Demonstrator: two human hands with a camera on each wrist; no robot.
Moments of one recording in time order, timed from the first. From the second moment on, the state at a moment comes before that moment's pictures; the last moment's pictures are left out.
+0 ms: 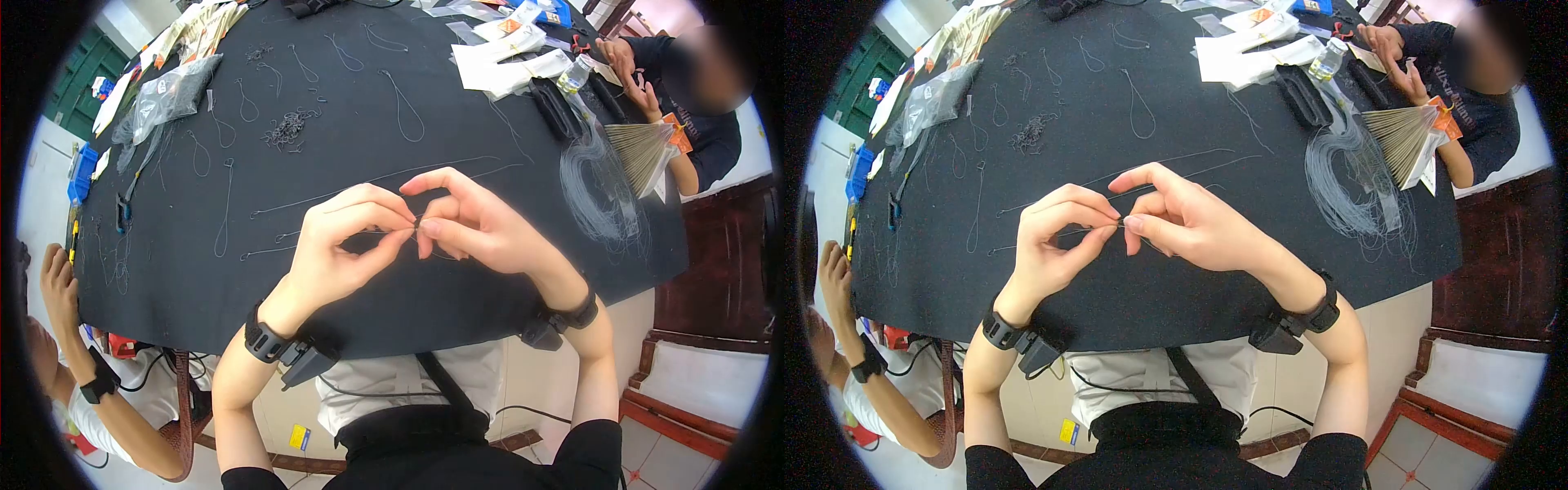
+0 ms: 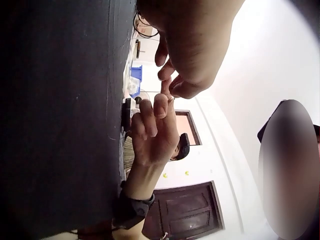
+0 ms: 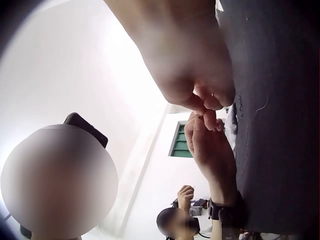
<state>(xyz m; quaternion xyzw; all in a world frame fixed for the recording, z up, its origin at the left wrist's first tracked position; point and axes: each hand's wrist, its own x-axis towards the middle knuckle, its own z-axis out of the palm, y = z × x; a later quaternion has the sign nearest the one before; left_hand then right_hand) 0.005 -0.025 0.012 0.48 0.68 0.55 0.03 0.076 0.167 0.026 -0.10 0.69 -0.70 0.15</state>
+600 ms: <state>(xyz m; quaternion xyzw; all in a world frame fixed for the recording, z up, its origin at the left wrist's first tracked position) 0.004 -0.023 0.013 0.54 0.68 0.50 -0.04 0.078 0.167 0.033 -0.08 0.70 -0.69 0.16</state>
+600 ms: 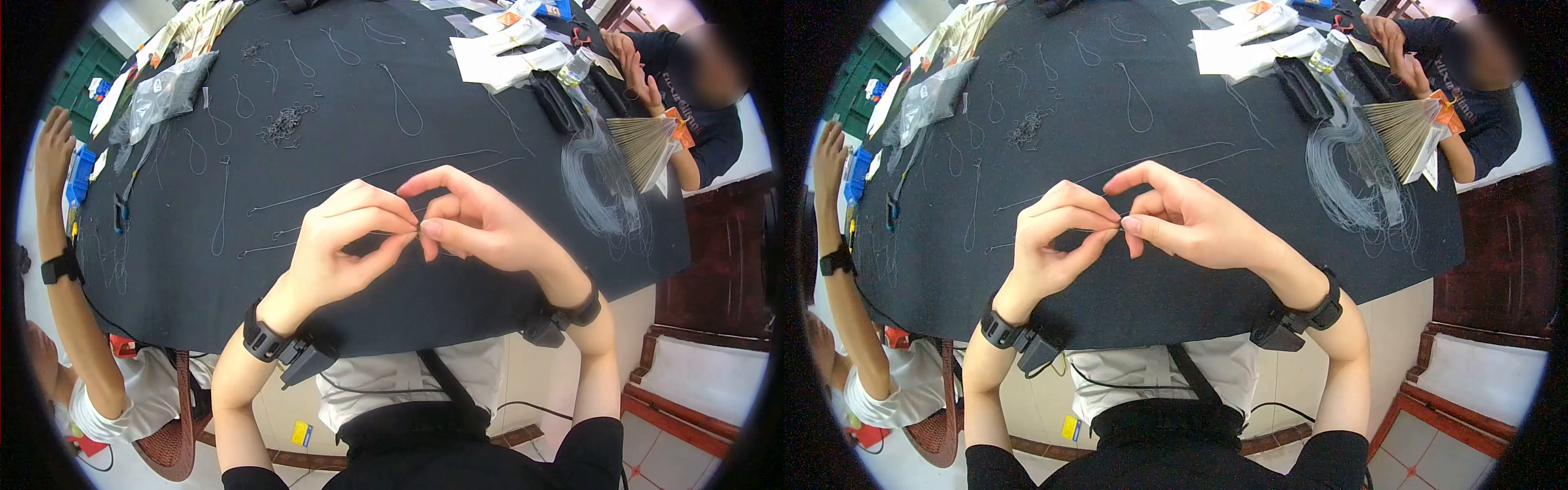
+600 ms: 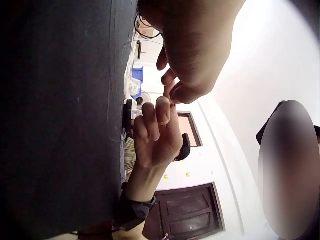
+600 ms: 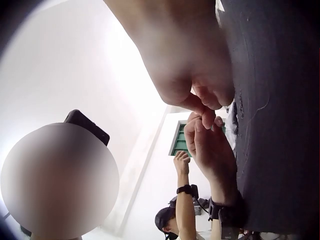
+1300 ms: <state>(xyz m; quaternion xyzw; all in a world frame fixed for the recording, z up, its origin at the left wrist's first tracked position) 0.004 -0.023 0.015 0.54 0.66 0.51 -0.06 0.081 0.171 0.022 -0.09 0.68 -0.72 0.13</state>
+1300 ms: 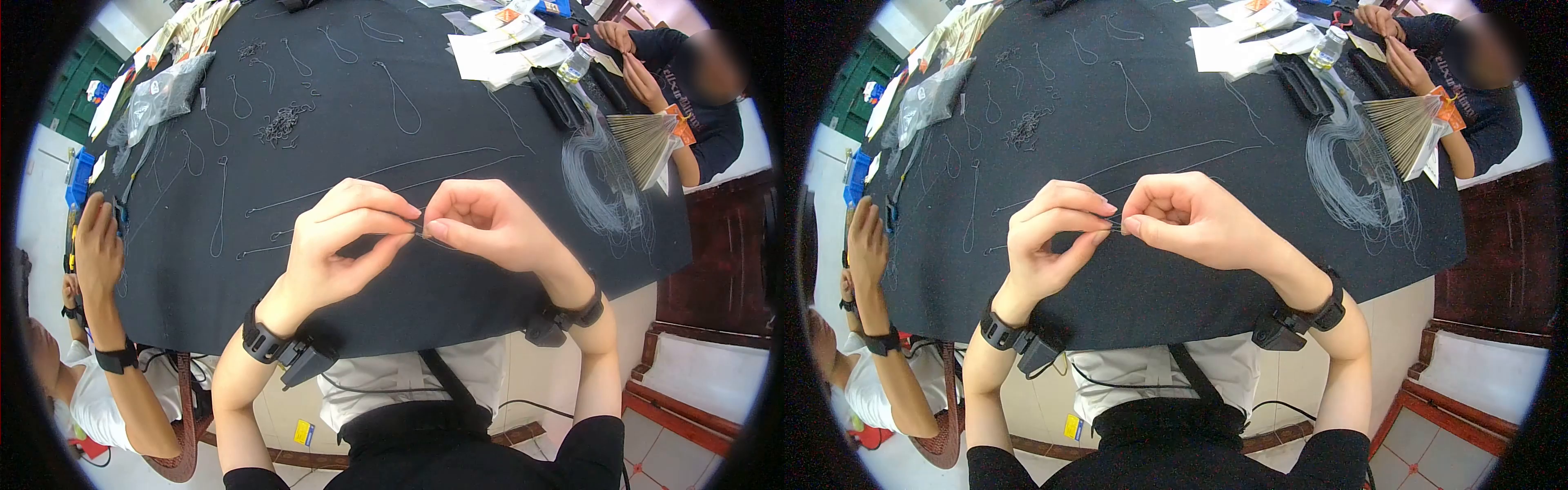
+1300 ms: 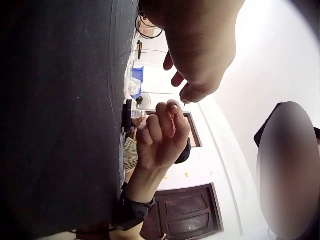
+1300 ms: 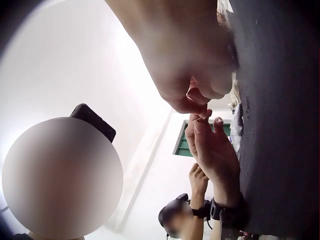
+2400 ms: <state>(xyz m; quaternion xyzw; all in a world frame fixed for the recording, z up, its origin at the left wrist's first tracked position) 0.006 -0.024 0.014 0.54 0.65 0.53 -0.04 0.081 0.169 0.020 -0.11 0.70 -0.69 0.12</state>
